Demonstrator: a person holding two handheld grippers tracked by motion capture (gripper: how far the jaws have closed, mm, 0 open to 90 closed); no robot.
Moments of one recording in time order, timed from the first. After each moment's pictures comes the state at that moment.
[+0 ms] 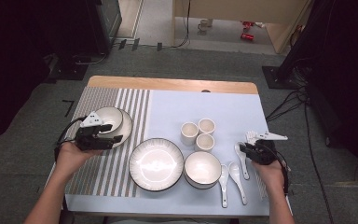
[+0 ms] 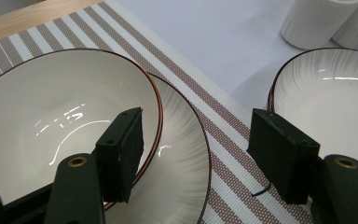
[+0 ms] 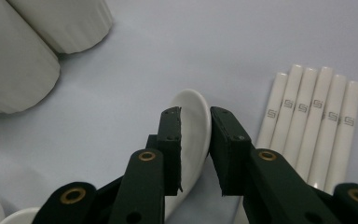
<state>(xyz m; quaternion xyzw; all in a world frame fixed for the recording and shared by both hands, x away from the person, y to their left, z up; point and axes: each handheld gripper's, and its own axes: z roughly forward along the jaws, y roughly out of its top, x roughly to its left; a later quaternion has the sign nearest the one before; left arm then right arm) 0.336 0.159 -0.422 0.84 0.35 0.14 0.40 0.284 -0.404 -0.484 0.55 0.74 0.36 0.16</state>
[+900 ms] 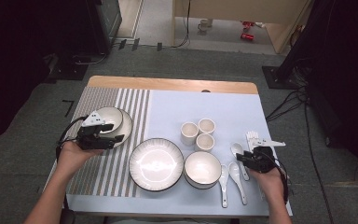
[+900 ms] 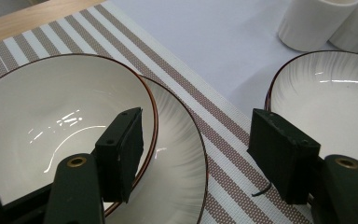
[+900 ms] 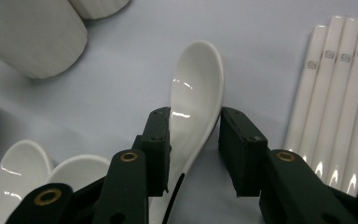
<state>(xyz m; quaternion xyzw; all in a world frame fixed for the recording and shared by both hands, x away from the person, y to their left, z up) 0.338 0.157 -0.421 0.84 0.35 0.14 0.40 0.262 -0.392 -0.486 0.56 0.74 0.34 0.13</state>
